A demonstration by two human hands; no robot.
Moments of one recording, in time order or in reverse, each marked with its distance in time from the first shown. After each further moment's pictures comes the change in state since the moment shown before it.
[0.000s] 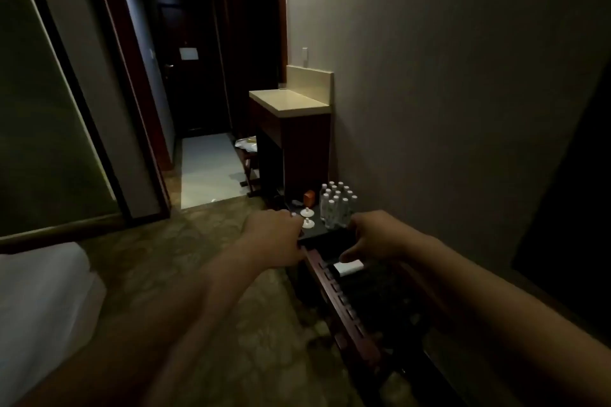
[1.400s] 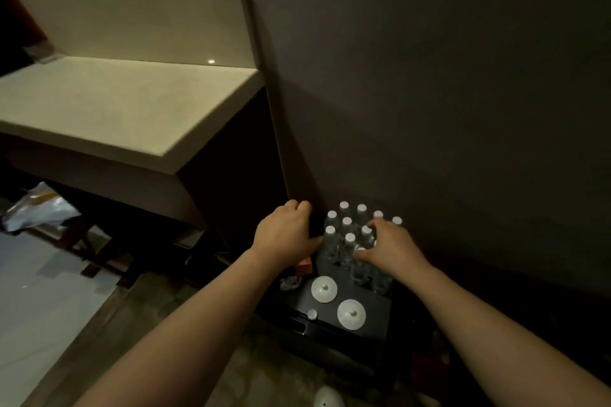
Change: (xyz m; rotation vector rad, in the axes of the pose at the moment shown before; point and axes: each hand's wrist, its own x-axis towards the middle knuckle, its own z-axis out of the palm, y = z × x) left_hand 0.911 -0.379 0.380 -0.454 -0.037 0.621; right_hand 0.906 0.194 0.060 0.417 0.426 1.029
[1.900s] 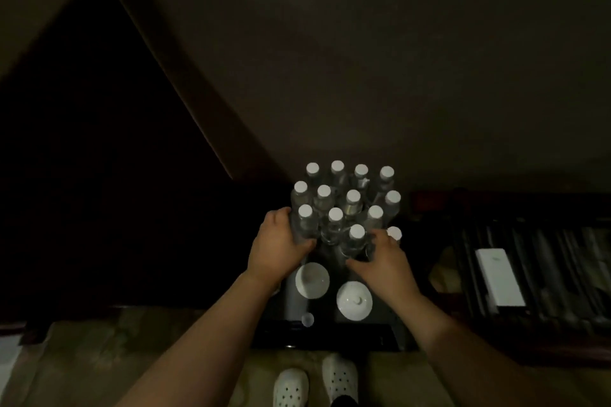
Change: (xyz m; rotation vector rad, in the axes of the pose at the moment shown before) left_hand 0.139 -0.072 0.234 -0.451 -0.321 -0.050; right_hand 0.101 0.090 0.193 0.336 0.188 0.473
